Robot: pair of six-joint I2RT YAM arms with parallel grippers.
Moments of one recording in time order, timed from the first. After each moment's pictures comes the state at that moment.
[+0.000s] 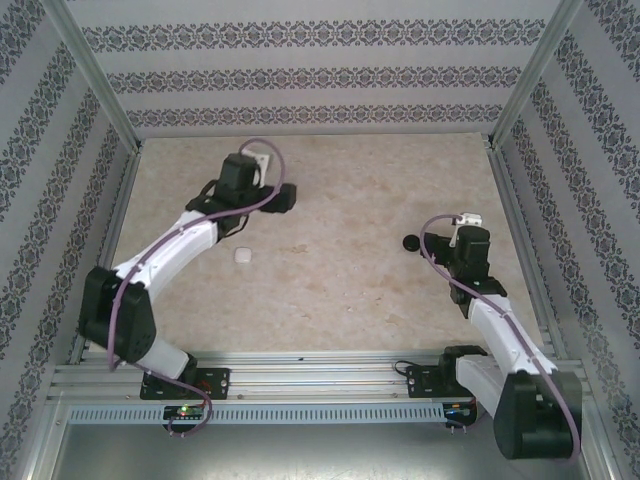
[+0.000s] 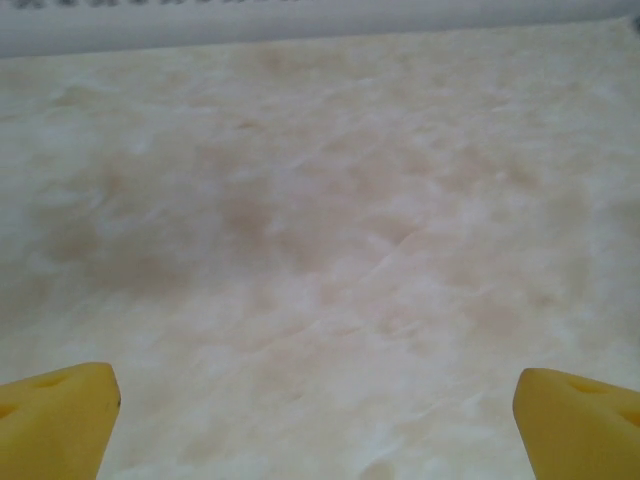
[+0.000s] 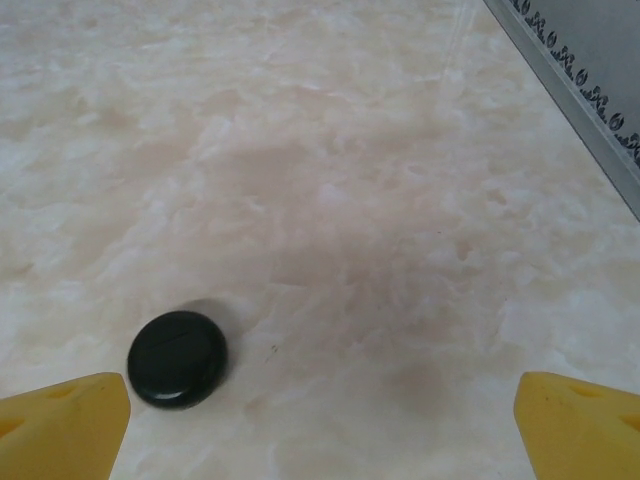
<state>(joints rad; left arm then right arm) -0.37 1.49 1.14 -0.28 -0.01 -0.20 -0.01 0.98 0.42 -0.02 0.12 0.14</state>
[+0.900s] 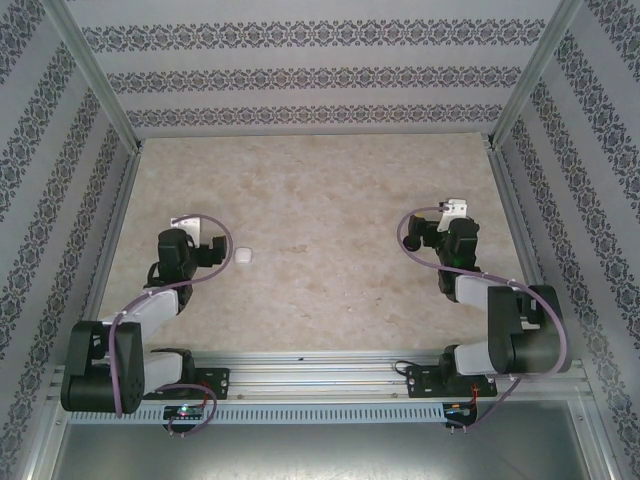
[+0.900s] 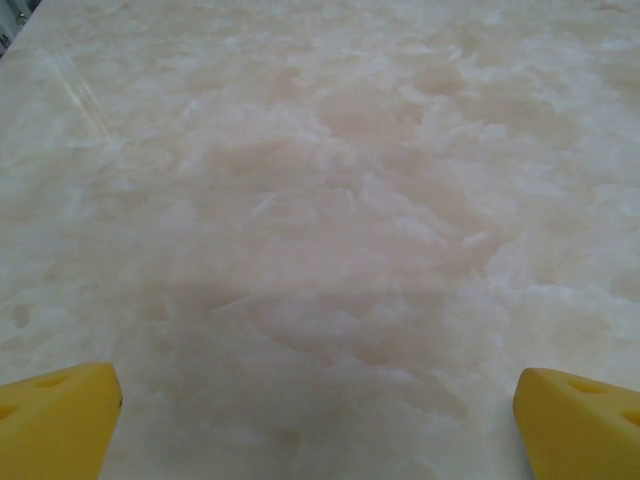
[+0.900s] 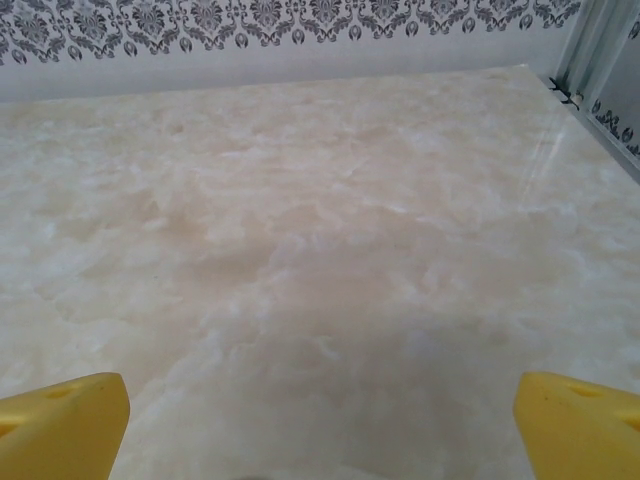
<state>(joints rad) 0.04 1.23 0.34 0.39 -0.02 0.02 -0.01 1.42 0.38 0.70 0.00 0.08</state>
